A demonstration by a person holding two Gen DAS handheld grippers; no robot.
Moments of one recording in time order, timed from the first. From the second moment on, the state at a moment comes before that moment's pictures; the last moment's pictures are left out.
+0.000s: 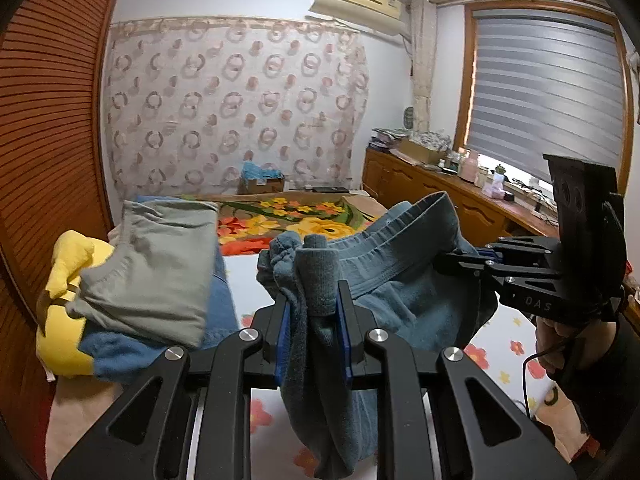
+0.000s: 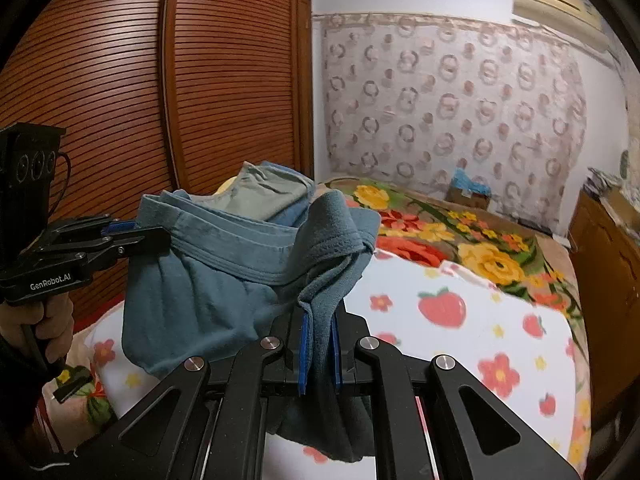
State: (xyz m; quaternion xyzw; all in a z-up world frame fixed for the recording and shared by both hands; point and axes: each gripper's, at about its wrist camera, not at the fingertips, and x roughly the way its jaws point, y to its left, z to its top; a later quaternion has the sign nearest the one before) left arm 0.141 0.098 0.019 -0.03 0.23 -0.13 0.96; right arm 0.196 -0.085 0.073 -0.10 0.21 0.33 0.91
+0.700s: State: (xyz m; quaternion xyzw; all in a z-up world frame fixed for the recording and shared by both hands) left arm 0.175 0.168 0.038 -0.04 0.19 -0.06 0.98; right arm 0.289 -0.016 0.096 -0.16 0.17 0.38 0.89
